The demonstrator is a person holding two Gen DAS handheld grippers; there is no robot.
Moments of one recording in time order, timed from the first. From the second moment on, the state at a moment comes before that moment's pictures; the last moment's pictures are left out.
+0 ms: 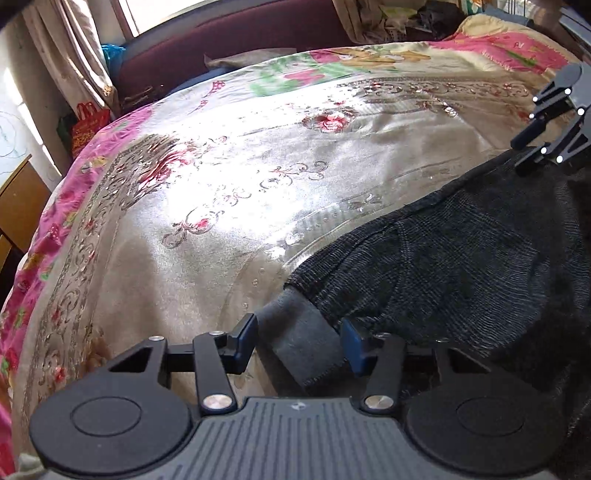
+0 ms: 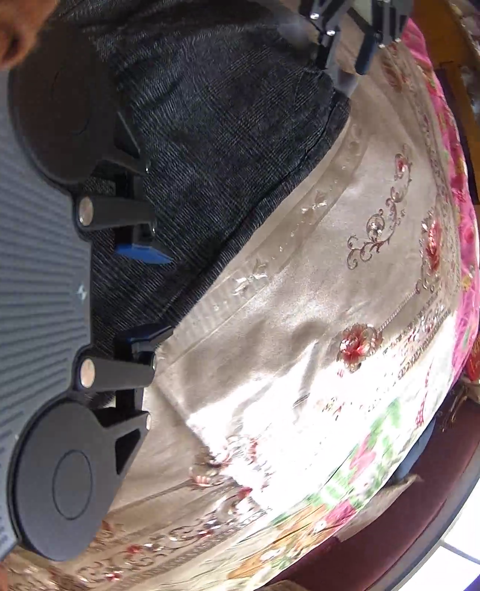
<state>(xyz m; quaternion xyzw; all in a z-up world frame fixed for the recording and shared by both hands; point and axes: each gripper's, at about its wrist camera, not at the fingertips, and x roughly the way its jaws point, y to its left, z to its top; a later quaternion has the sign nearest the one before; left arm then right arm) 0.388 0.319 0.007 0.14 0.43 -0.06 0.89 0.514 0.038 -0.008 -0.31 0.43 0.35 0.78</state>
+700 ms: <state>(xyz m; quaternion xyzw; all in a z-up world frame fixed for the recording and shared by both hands) 0.428 0.299 -0.007 0.19 0.49 -0.15 0.84 0.543 0.058 -0.044 -0.36 0.49 0.39 0.70</state>
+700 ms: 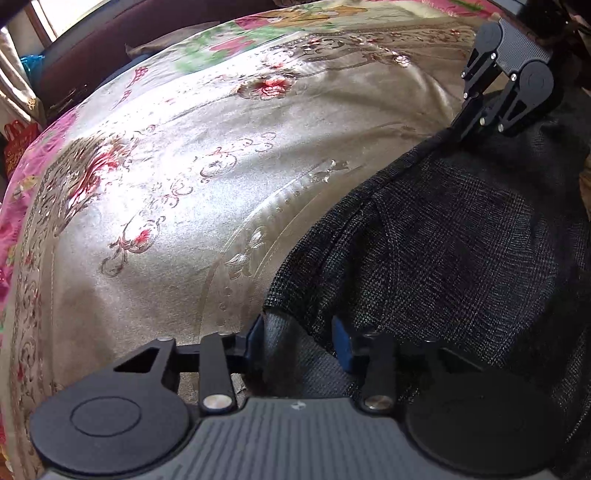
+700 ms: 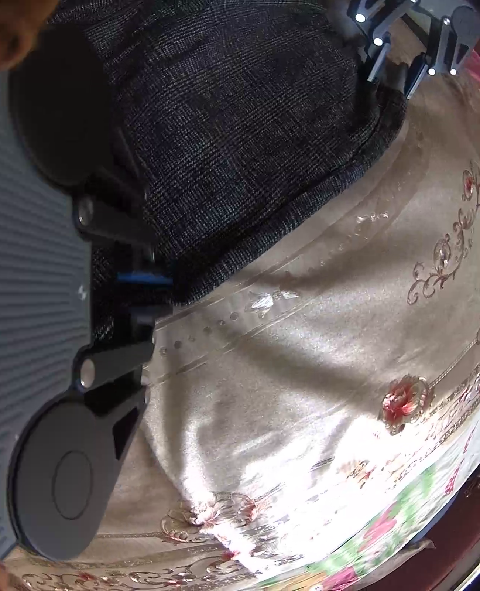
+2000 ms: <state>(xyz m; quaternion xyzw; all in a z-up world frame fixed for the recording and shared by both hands) 0.141 0.272 -0.011 0.34 0.35 -0.09 0.87 0.164 0.021 -0.024 -0.27 0.43 0.34 0.79</state>
